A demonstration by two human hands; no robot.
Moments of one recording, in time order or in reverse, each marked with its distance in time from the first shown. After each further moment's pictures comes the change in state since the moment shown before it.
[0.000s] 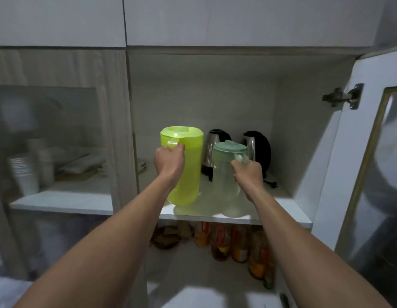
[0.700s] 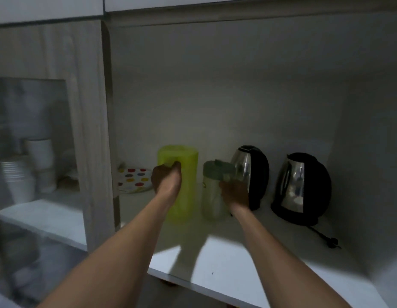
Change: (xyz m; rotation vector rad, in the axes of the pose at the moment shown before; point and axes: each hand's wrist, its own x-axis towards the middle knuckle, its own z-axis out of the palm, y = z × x) left_hand 0.159 -0.091 0.082 0.181 0.266 -0.134; right_hand 0.197 0.081 0.159 -0.217 -0.237 -0.136
